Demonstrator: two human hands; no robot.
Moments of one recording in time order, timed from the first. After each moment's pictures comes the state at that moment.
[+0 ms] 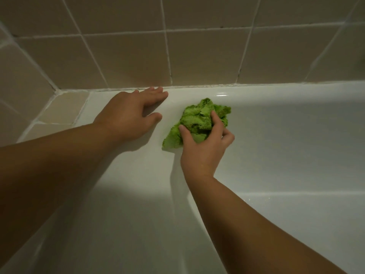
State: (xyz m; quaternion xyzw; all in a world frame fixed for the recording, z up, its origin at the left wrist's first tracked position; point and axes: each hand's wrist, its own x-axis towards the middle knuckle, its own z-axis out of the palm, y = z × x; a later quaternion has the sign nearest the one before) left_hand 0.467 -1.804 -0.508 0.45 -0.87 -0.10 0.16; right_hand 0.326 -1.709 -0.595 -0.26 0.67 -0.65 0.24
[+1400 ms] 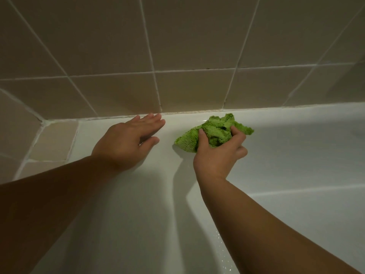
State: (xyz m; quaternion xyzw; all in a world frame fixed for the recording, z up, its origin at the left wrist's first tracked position) left_hand 0.461 -1.820 -0.505 0.43 -0.89 -0.15 0.11; right_hand 0.282 -1.729 -0.540 -0.13 0.76 -0.61 0.21
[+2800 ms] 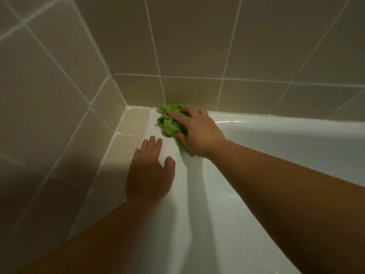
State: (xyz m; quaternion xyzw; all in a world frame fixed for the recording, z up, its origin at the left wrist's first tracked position) left_hand 0.541 -1.704 -0.513 0.65 -0.71 -0.11 0.24; right_hand 0.367 -1.777 -0.477 -0.78 0.60 -0.14 0.13
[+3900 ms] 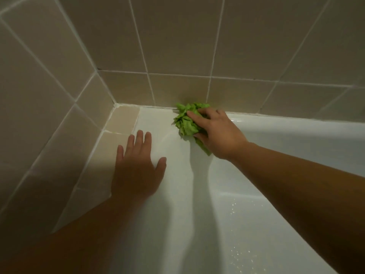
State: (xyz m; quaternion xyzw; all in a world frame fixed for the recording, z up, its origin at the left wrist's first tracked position) left_hand 0.546 -1.710 -0.518 0.64 -0.76 -0.02 0.07; right_hand 0.291 -1.758 -0.489 -0.79 0.60 -0.13 0.08
